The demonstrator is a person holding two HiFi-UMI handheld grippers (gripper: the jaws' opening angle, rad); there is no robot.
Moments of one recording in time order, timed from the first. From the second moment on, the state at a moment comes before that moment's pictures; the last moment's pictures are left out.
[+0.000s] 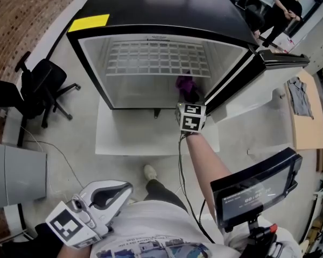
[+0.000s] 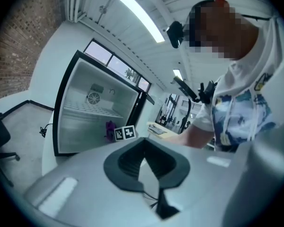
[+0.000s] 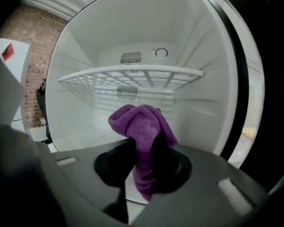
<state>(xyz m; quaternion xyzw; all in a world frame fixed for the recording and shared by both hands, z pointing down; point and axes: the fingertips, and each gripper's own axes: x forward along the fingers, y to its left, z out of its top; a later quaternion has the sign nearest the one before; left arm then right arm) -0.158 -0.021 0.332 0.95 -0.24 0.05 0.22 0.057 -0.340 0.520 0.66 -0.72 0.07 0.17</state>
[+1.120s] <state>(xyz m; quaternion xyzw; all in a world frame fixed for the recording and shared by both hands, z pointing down) -0.170 -0.033 0.337 0.93 -0.27 0.04 0.23 0.029 -0.337 0.578 0.64 -0.73 0.10 0.23</state>
